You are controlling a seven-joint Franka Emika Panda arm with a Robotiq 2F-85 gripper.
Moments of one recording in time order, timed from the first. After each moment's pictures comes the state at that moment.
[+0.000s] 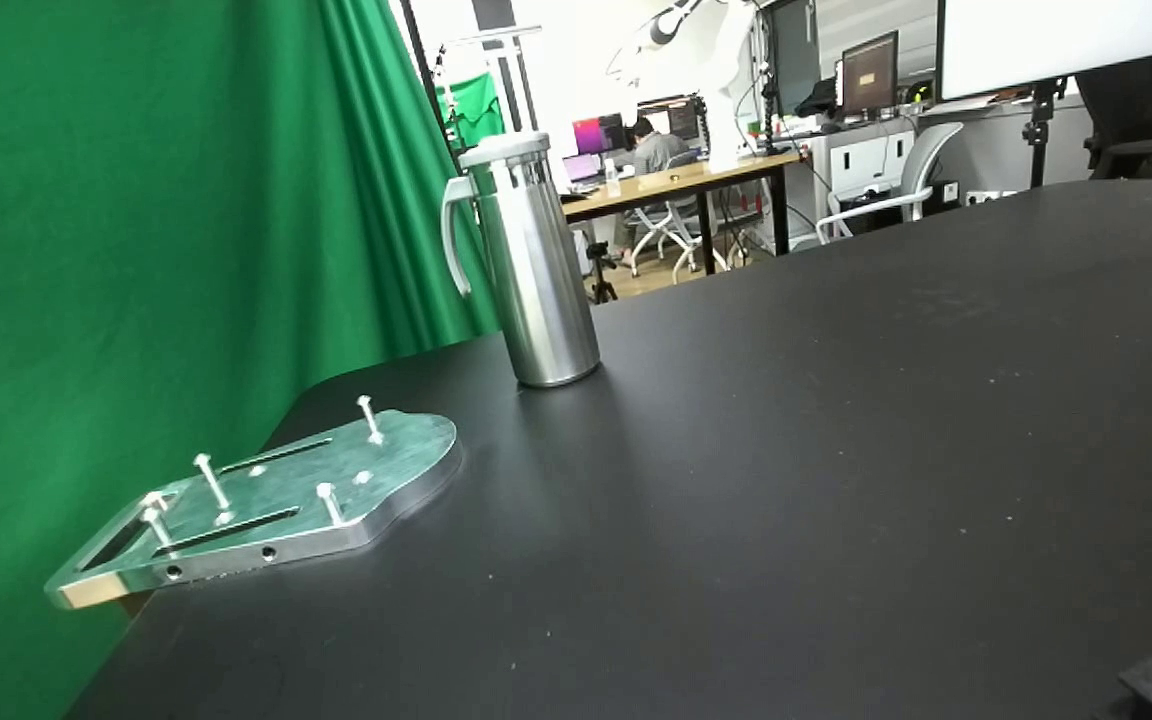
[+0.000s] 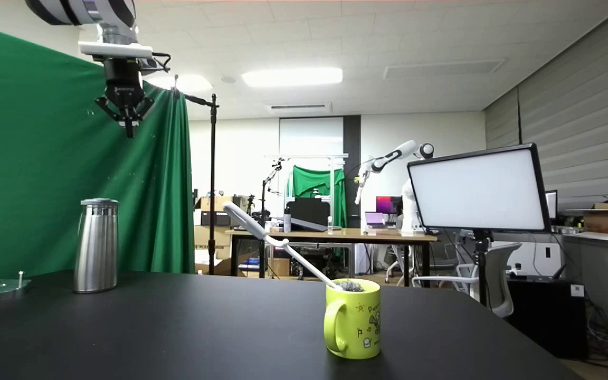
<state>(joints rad) 0.22 0.16 0.22 -1.64 -0.17 1.89 -0.18</state>
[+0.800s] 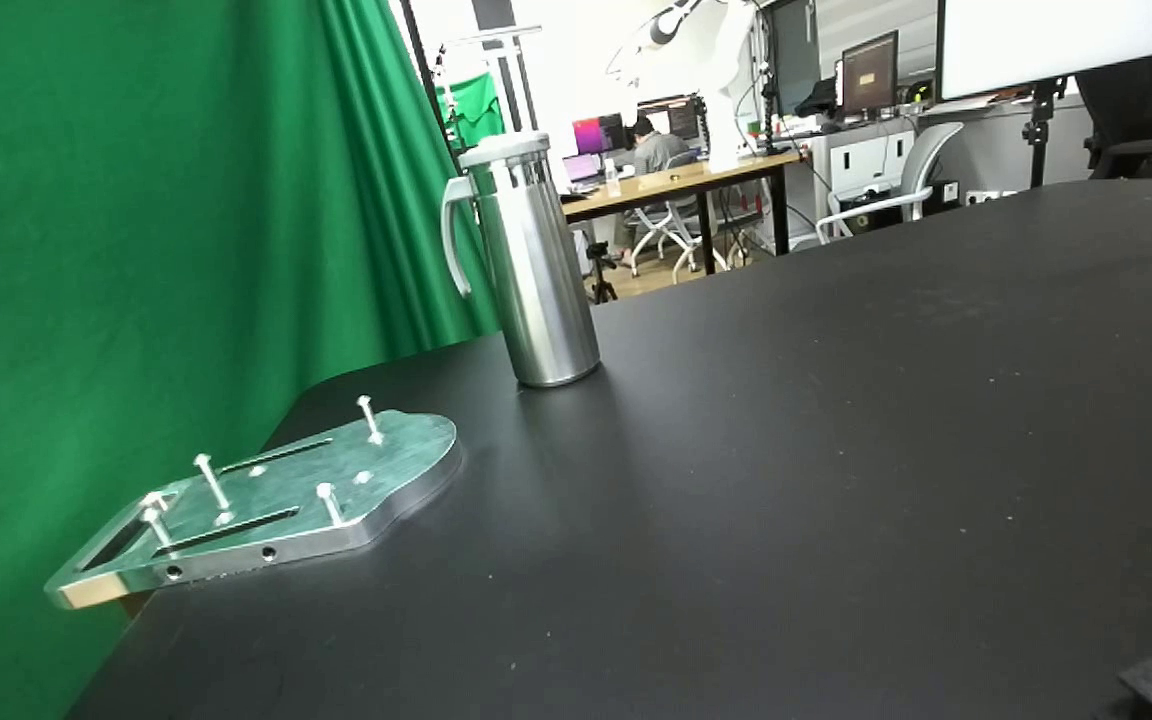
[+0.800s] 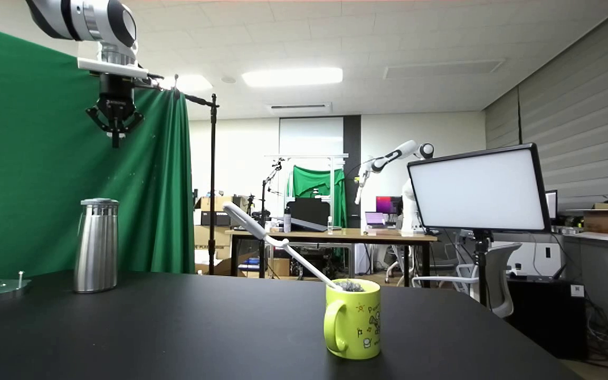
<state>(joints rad) 0.25 0.32 0.24 -1.46 -0.09 1.85 -0.21</state>
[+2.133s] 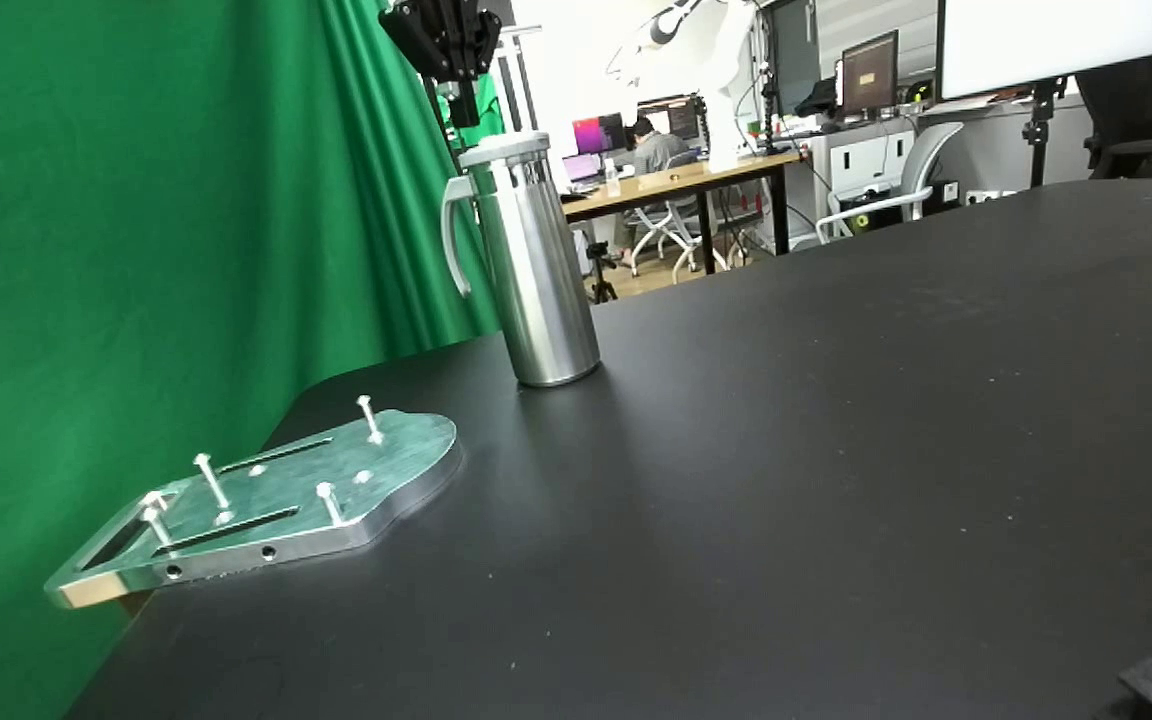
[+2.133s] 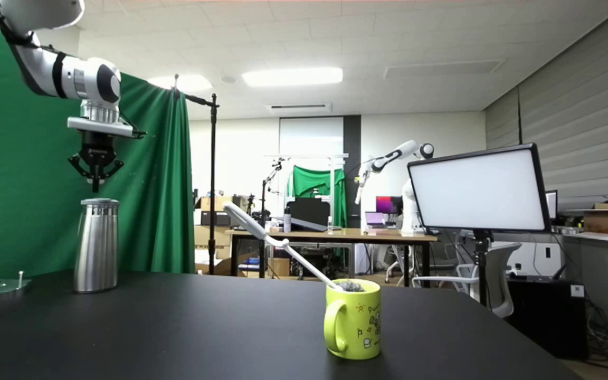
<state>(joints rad) 0.39 0.68 0.24 -1.18 -0.13 1.96 -0.26</state>
